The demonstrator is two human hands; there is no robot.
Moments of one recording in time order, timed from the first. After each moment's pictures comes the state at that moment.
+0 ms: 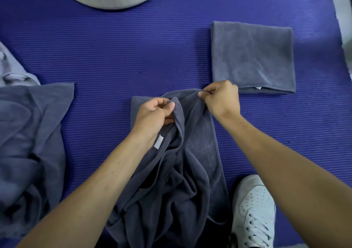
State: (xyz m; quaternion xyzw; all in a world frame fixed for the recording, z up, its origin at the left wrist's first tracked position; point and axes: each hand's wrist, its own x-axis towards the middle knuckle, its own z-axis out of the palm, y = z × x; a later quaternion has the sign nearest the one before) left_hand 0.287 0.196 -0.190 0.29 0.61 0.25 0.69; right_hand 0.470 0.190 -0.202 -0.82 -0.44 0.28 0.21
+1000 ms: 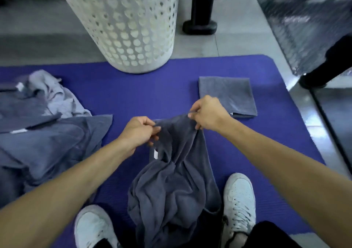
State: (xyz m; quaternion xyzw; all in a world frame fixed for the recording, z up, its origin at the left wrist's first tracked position) left_hand 0.221 0.165 -0.047 0.49 0.64 0.15 0.57; right_hand 0.435 0.144 -0.021 -0.74 -0.55 0.37 0.14
